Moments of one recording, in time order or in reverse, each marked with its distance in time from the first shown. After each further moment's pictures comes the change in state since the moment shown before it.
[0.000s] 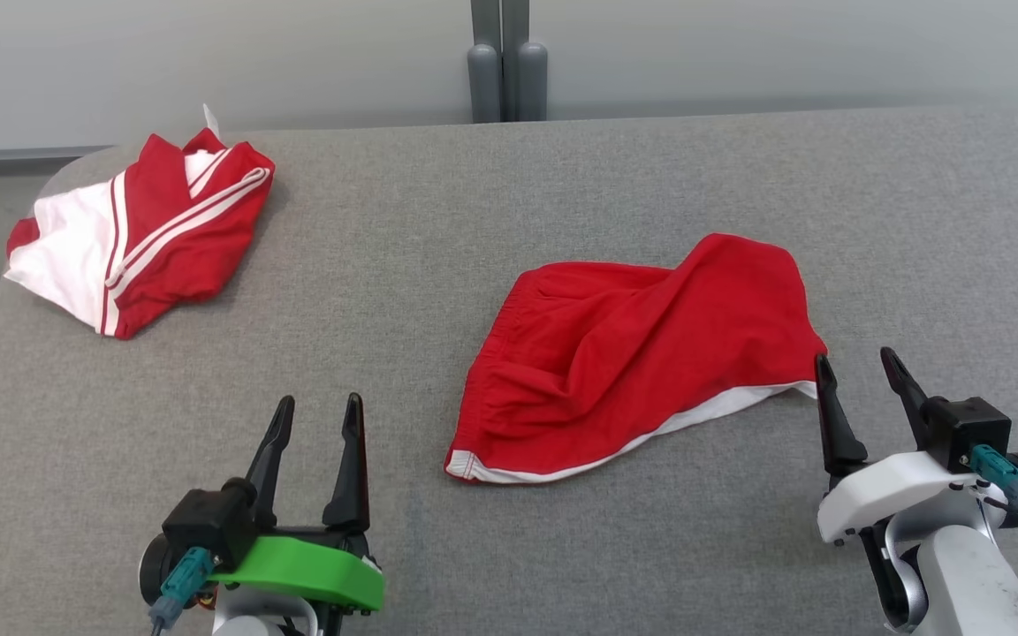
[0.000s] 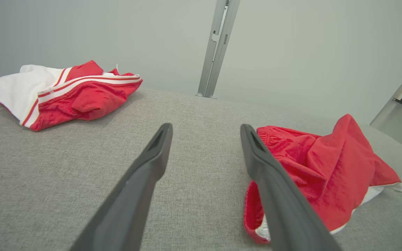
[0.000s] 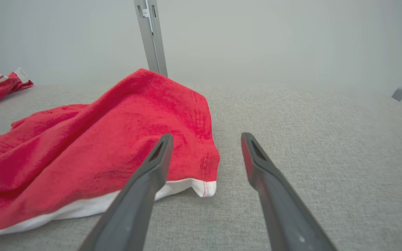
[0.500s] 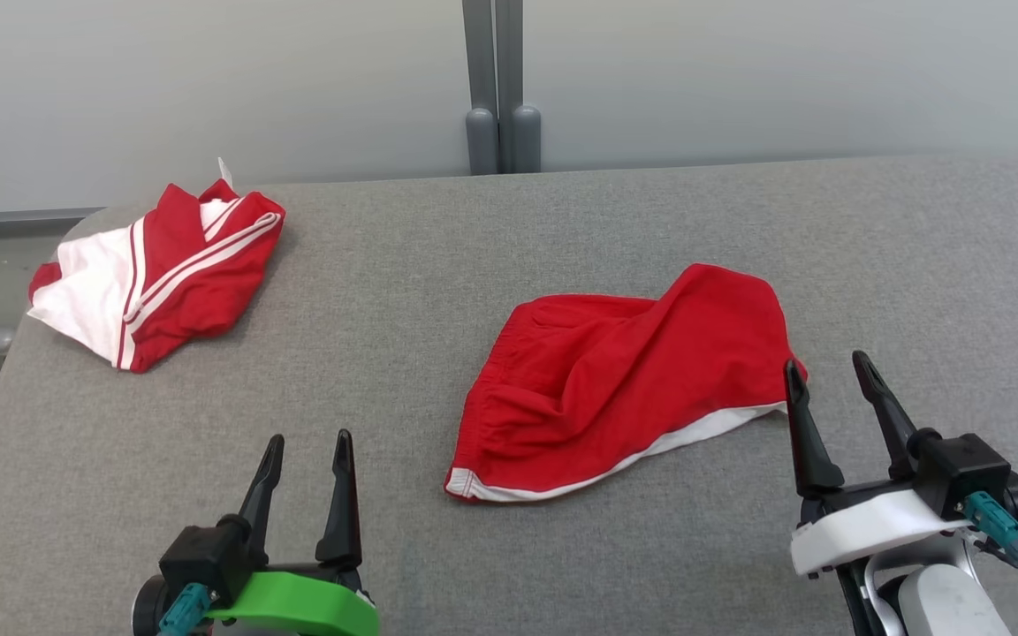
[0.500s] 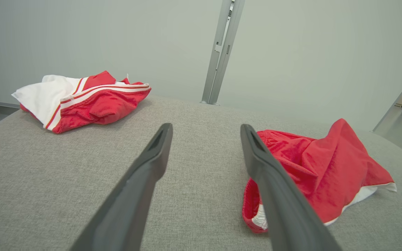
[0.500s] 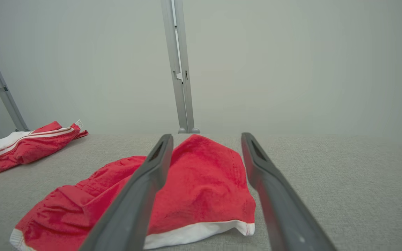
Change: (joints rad) left arm 0.068 0.000 0.015 -0.015 0.011 0.024 0.000; right arm 0.138 0.049 0.056 -0.286 0.014 0.000 -0.004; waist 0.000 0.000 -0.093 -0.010
